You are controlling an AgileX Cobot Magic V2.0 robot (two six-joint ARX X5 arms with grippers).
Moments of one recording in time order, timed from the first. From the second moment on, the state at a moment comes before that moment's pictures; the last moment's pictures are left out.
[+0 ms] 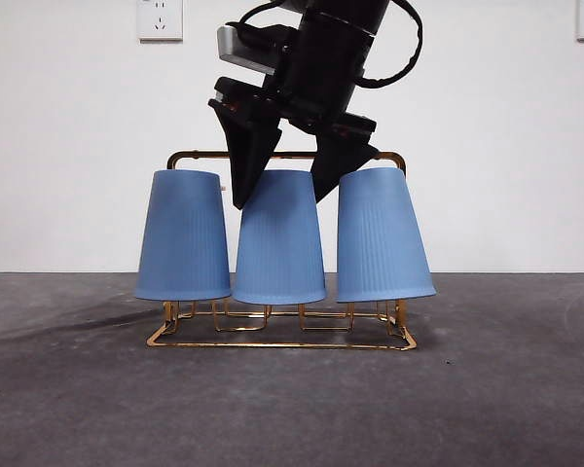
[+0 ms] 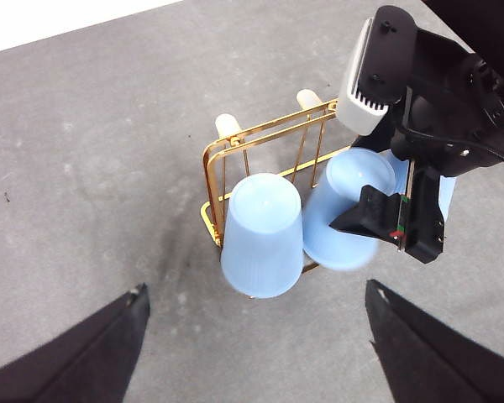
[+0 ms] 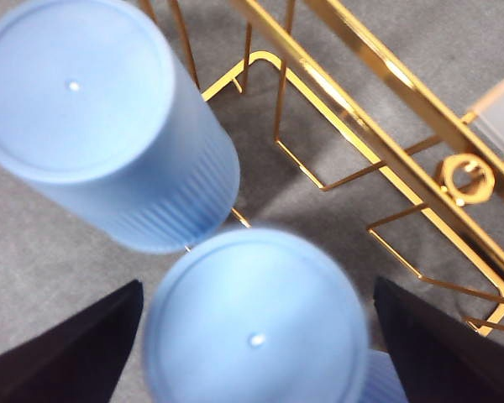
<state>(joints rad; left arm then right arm) -0.55 0.97 1.25 -0.88 -0.06 -0.04 0.71 1.84 1.58 -0.73 -0.06 -0.02</state>
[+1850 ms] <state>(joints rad) -0.55 0.97 1.25 -0.96 0.03 -0.04 0.73 0.90 1.04 -0.88 -0.16 0.11</state>
